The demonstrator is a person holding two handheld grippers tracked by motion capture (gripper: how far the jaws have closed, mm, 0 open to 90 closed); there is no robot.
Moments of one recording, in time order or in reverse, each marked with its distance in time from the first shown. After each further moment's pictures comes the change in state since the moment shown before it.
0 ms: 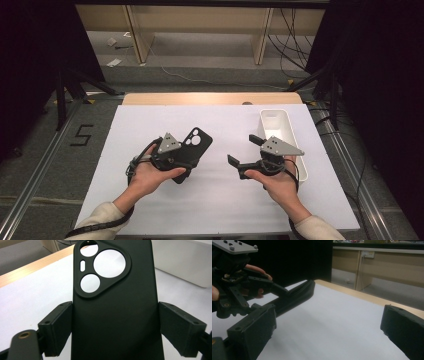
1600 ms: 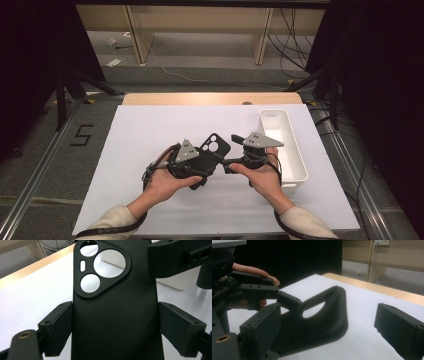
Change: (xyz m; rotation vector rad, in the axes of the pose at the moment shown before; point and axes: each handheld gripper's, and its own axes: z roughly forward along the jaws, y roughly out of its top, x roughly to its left) left arm -0.040 0.008 0.015 -0.022 -0.061 0.070; right arm 0.007 -0.003 0.042 0.054 0.072 0.057
